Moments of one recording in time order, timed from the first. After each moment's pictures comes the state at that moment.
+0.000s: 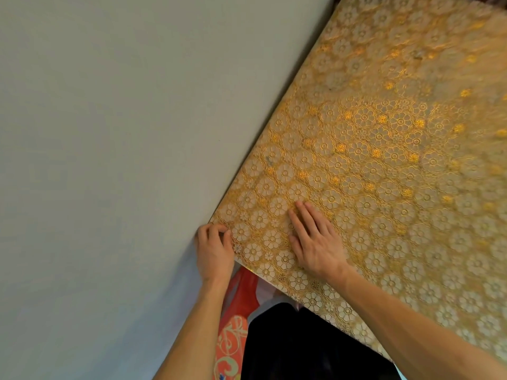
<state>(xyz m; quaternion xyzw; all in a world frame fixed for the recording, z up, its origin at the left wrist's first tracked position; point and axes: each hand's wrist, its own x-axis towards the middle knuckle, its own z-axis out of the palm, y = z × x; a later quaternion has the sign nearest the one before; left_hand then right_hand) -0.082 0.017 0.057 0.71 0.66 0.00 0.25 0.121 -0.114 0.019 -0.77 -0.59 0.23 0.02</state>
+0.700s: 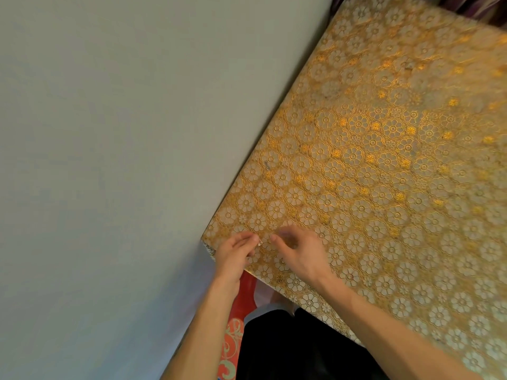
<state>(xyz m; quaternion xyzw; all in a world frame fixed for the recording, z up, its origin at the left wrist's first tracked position) -0.042 0.003 0.102 0.34 0.69 0.06 0.64 0.096 -0.087 0.078 -0.79 -0.31 0.45 0.28</state>
